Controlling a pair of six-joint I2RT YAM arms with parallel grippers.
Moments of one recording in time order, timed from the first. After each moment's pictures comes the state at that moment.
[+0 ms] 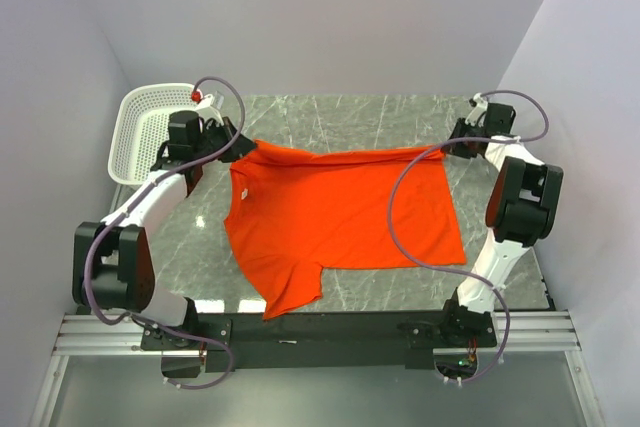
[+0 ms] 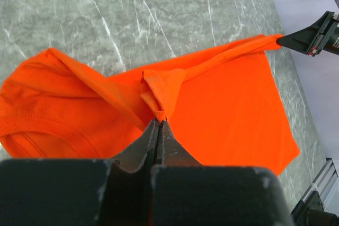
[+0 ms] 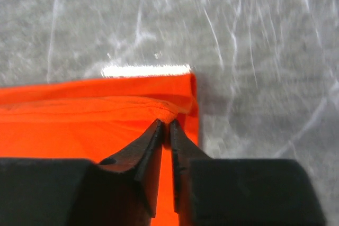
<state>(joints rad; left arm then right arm) -0.10 1.47 0.99 0.09 0.52 -0.43 -0.27 1.97 1.37 -0.21 -0.44 0.07</state>
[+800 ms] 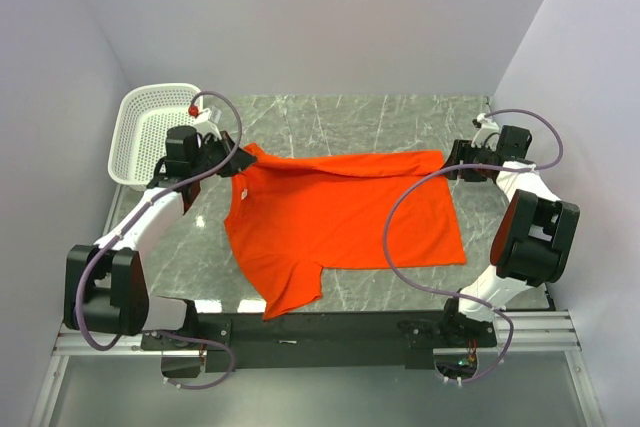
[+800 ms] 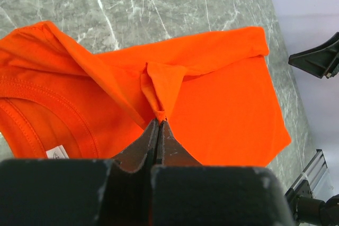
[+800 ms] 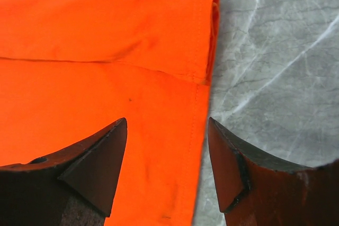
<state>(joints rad) -0.11 1.34 0.85 0.09 0.51 -0.47 -0.34 1.65 1.05 -0.28 -0.55 -0.17</state>
